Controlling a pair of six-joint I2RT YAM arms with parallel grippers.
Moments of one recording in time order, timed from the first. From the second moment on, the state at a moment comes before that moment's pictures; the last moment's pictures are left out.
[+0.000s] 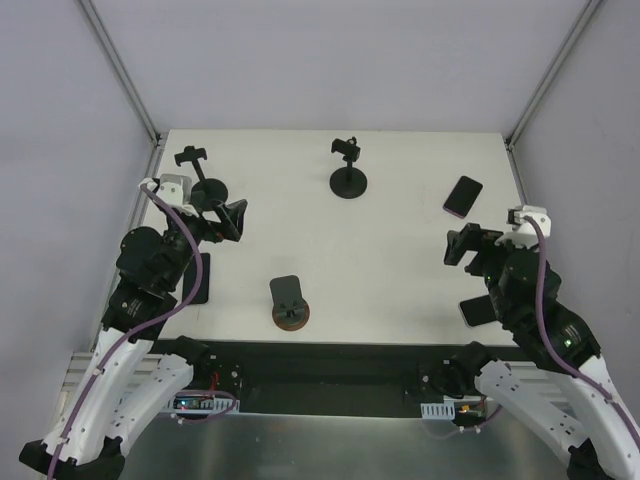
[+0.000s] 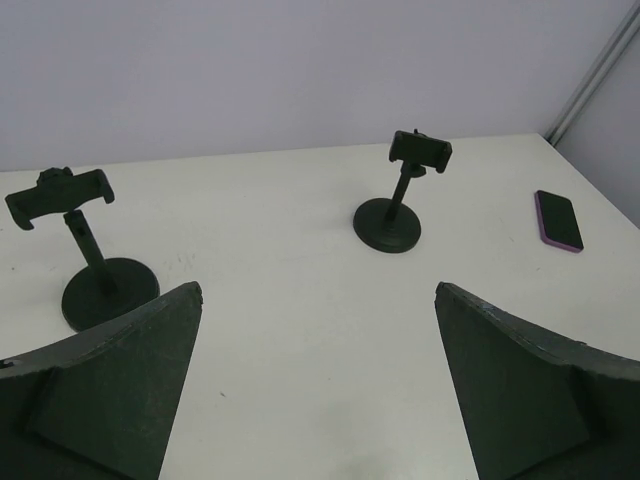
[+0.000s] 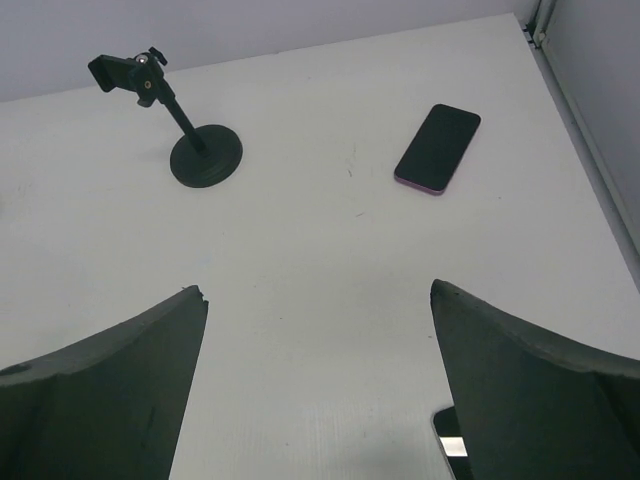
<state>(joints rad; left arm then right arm) -0.36 0.59 0.83 -0.21 -0.05 -0.16 0.64 0.47 0.94 -0.72 0.61 0.29</state>
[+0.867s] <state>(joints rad) -0.37 0.67 0.83 -0.20 0.06 -0.21 0.49 1.52 1.21 0.12 0.22 0.36</state>
